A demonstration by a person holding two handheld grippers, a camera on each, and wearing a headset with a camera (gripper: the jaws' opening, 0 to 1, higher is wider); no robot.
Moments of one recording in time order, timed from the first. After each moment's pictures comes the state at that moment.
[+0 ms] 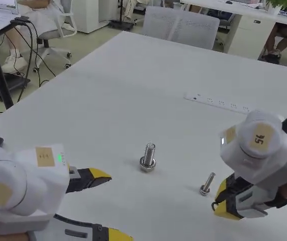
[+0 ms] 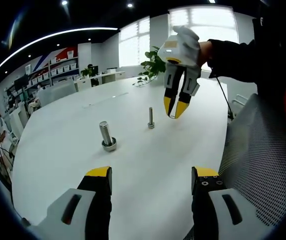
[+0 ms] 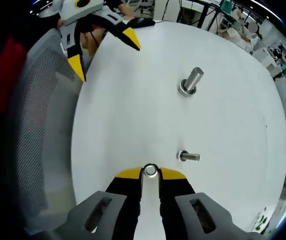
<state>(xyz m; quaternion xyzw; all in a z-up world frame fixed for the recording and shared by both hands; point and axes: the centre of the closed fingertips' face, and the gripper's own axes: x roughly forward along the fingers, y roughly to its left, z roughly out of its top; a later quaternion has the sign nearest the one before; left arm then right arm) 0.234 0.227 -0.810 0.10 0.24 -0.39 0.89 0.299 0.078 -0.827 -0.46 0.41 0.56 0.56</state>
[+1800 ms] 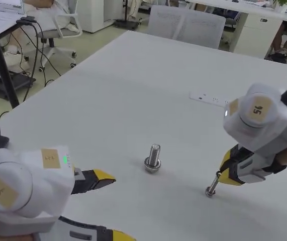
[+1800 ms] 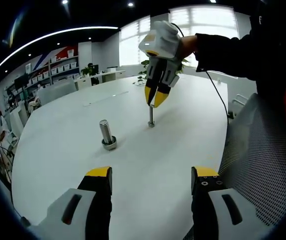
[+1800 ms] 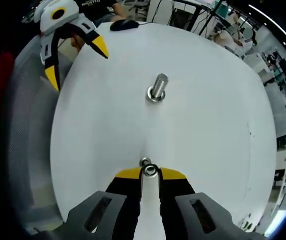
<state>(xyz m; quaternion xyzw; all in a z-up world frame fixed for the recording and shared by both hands) 0.235 0.228 -0.812 0.10 0.24 -0.38 0.89 0.350 0.096 -0.813 -0.49 0.37 0.54 0.58</state>
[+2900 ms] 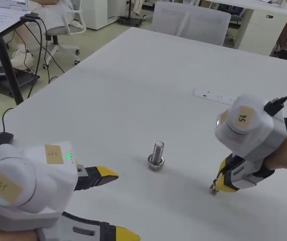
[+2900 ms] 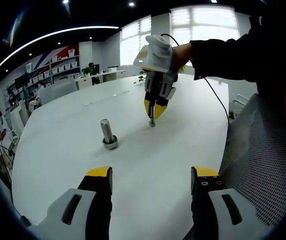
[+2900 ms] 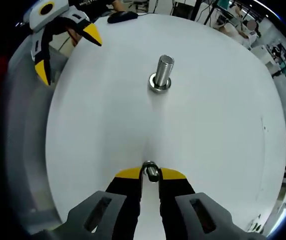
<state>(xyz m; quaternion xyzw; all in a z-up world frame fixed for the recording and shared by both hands) 0.233 0.231 -0.813 0.10 0.24 -0.38 0.89 0.354 0.098 -0.853 -0.47 0.41 0.55 0.56</state>
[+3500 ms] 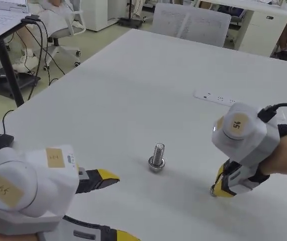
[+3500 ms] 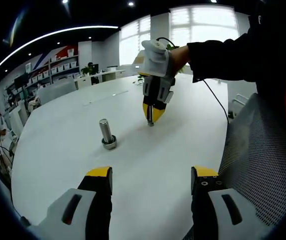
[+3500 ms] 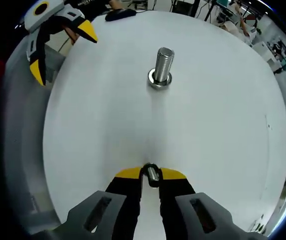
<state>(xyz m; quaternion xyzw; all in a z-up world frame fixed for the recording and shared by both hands) 0.234 0.228 -0.813 0.10 0.24 -0.38 0.88 0.356 0.097 -0.861 -0.47 0.42 0.55 0.56</state>
